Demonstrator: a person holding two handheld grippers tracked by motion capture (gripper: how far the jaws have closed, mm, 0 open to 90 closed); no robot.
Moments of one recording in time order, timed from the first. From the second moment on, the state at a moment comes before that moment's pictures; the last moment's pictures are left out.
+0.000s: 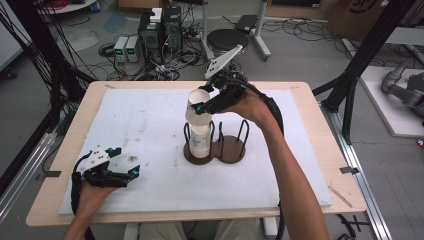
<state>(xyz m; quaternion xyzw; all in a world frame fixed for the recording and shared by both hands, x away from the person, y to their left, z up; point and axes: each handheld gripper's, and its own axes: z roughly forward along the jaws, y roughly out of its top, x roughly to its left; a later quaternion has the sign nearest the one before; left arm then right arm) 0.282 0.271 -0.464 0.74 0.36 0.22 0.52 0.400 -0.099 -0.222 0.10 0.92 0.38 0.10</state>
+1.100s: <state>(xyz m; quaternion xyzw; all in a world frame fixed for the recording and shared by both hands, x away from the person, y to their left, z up) 0.281 0.274 -0.464 0.73 0.36 0.22 0.54 0.315 -0.179 -0.292 0.09 0.83 0.55 0.09</state>
